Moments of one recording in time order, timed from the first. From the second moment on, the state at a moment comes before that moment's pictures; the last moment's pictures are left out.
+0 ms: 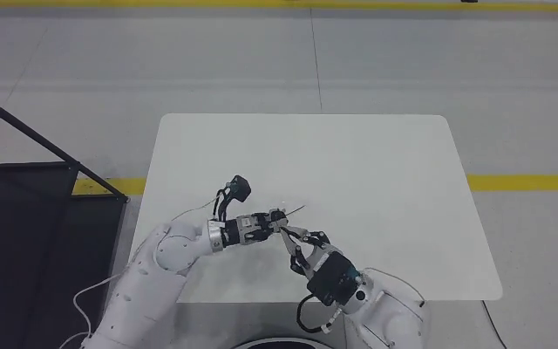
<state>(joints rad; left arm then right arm) 1.17 -1.18 -1.19 -1.50 0.33 -0.73 -0.71 -1.66 -1.43 1.24 -2.11 -1.70 -0.57 -0.15</state>
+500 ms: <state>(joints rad) 1.11 -1.15 -1.19 -1.53 0.27 -0.79 -0.92 -1.70 -1.39 1.32 -2.13 -1.69 -0.71 -0.22</state>
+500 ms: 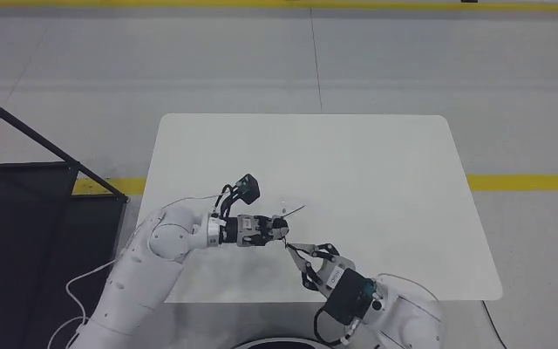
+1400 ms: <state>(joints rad) 1.02 -1.09 -1.09 -1.52 0.30 -0.84 -0.98 -1.67 -1.35 1.32 -2.12 -1.77 -0.76 -0.26</state>
